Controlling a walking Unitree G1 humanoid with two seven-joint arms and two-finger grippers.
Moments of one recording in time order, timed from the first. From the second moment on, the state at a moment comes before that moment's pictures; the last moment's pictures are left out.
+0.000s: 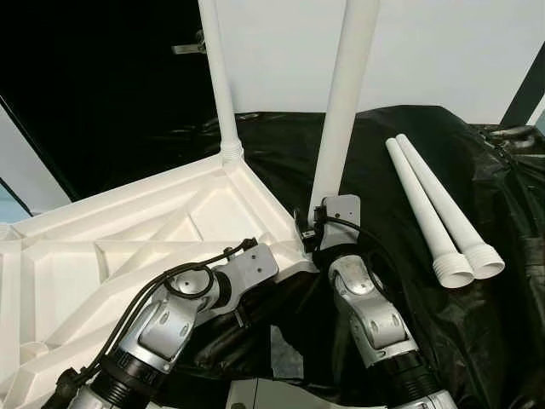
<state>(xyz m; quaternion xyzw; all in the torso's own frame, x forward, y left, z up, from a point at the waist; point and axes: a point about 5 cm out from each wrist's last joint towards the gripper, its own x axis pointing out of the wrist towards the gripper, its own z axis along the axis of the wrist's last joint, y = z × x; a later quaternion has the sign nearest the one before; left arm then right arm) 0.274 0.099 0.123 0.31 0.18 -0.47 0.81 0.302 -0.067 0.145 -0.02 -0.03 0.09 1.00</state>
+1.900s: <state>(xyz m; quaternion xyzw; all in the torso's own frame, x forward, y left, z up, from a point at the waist) 0.271 0.105 0.128 0.29 0.18 -0.51 0.79 0.307 -0.106 0.141 -0.15 -0.06 0.41 0.90</state>
